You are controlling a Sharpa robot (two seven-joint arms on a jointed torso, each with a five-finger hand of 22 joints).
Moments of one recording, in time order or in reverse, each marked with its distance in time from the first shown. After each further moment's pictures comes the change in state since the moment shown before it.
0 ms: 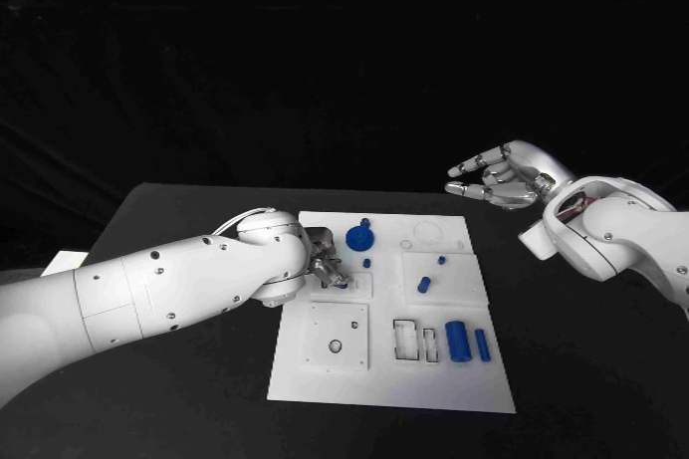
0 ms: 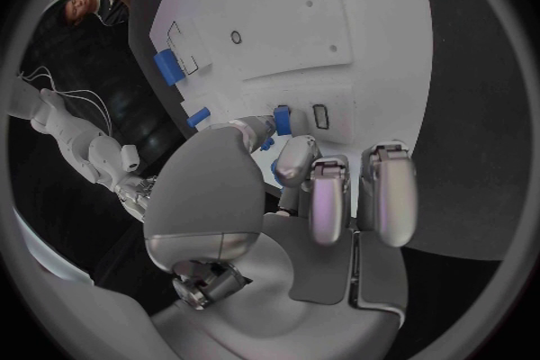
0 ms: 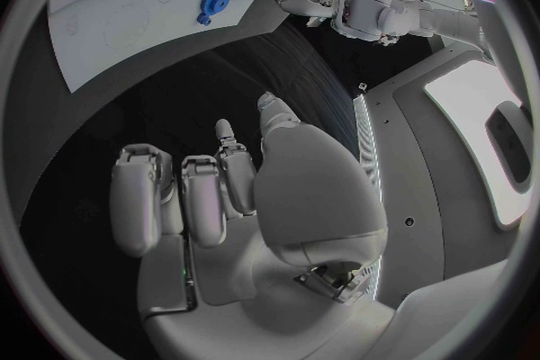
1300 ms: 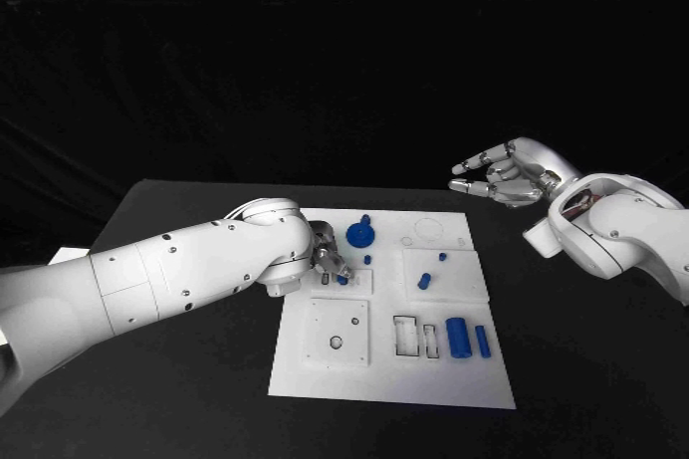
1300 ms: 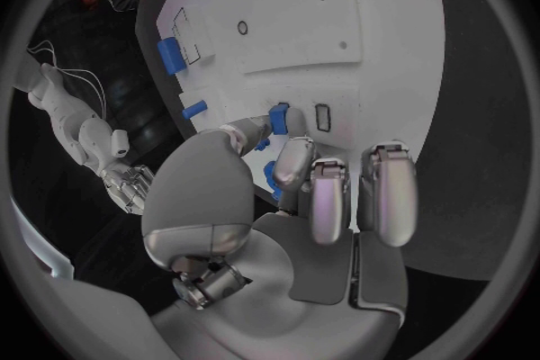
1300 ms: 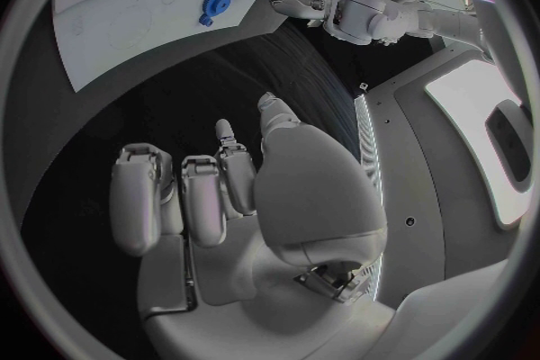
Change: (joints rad) left arm 0.011 0.050 0.003 -0.092 0.112 0.043 -0.010; left_hand -0.156 0.013 0.075 -0.087 0.000 0.049 -0.016 -0.015 -0.008 0.017 -0.010 0.019 0.024 0.000 0.000 0.000 0.001 0.000 0.000 0.000 0.004 0.000; right arm 0.000 -0.011 0.000 0.008 0.001 0.005 -0.003; right_hand -0.004 0.004 -0.007 -0.001 0.000 0.000 0.000 0.000 0.000 0.000 0.000 -0.005 0.000 0.000 0.000 0.000 0.000 0.000 0.000 0.000 -0.006 -0.006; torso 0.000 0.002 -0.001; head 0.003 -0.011
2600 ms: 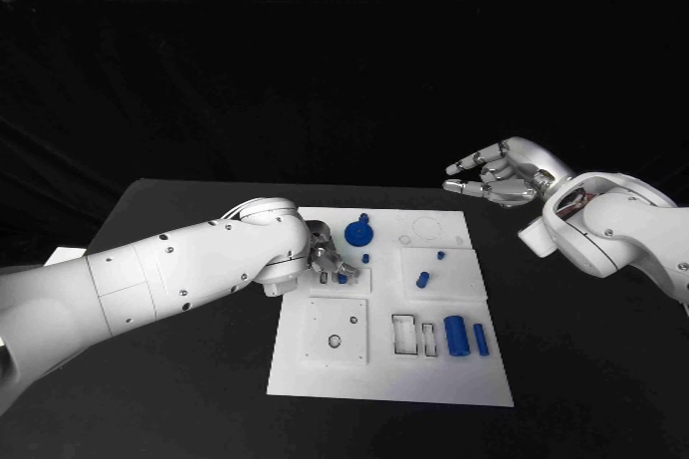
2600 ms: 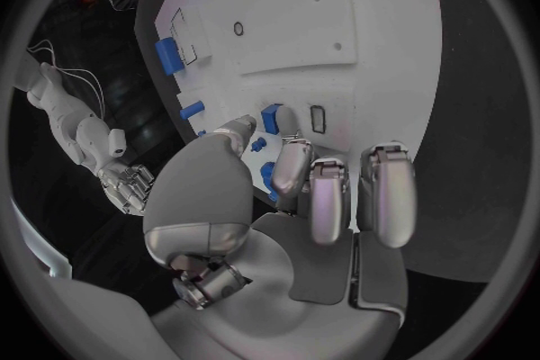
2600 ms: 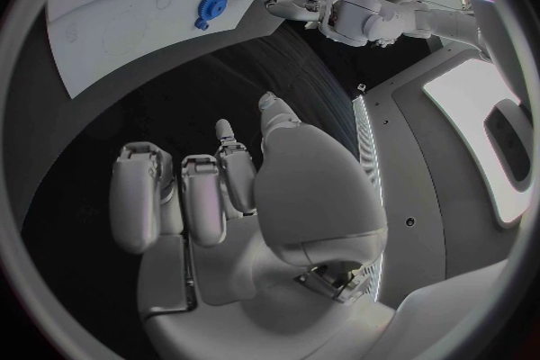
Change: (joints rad) left arm -0.003 -0.004 0.001 -0.004 0.002 0.001 -0.001; left_hand -0.096 0.015 -0.383 0.123 0.001 0.044 -0.013 -0.012 0.007 0.023 -0.009 0.028 0.036 0.000 -0.007 0.000 0.000 0.000 0.000 -0.007 0.008 0.000; right arm 0.000 0.004 -0.003 0.007 0.000 0.007 -0.001; right_hand -0.004 -0.004 -0.006 0.000 0.000 0.000 0.000 0.000 0.000 -0.007 0.000 -0.012 0.000 0.000 0.000 -0.010 0.000 0.000 -0.007 0.000 -0.008 -0.013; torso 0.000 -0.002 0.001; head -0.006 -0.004
